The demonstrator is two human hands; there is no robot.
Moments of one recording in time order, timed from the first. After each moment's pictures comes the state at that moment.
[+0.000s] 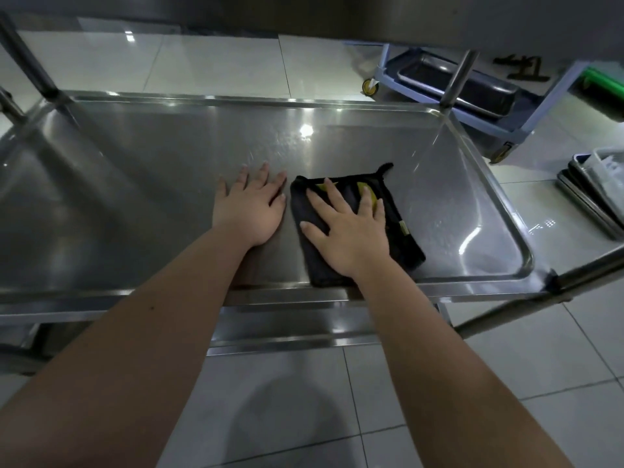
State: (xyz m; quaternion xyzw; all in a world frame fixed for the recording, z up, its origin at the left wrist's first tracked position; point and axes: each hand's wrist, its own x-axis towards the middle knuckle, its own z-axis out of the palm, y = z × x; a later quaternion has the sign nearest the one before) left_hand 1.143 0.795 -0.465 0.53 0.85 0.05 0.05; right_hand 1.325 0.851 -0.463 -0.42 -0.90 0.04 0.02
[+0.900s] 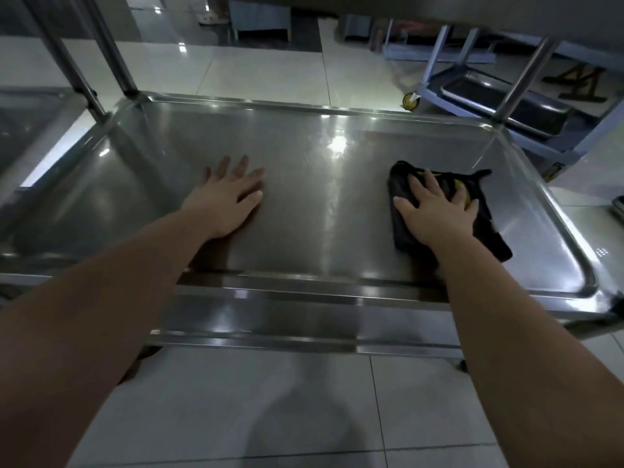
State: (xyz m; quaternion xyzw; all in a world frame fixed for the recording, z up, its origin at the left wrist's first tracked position) left_hand 1.040 0.719 -0.459 0.53 0.84 0.09 0.07; right_hand 1.344 0.914 -0.449 -0.55 -0.83 0.08 -0.02
